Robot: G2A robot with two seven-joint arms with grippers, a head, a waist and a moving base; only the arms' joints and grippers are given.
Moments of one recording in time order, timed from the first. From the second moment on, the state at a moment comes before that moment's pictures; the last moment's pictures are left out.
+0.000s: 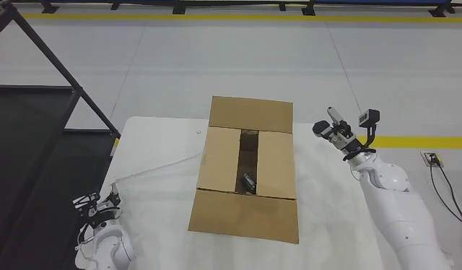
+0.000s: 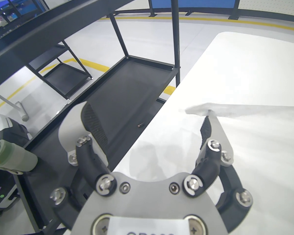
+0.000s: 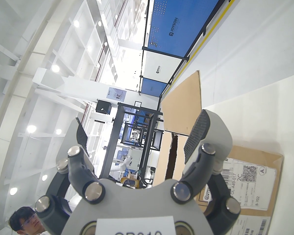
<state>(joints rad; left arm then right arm) 1.15 -1.28 -1.55 -1.04 1.19 0.49 0.31 -0.55 -1.20 1.32 -0.71 0.45 -0.54 0.74</state>
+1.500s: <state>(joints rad) 1.32 -1.25 -1.63 -1.72 1.42 -0.19 0.20 -0.51 -1.19 1.21 -0.84 0.20 -0.45 0.99</state>
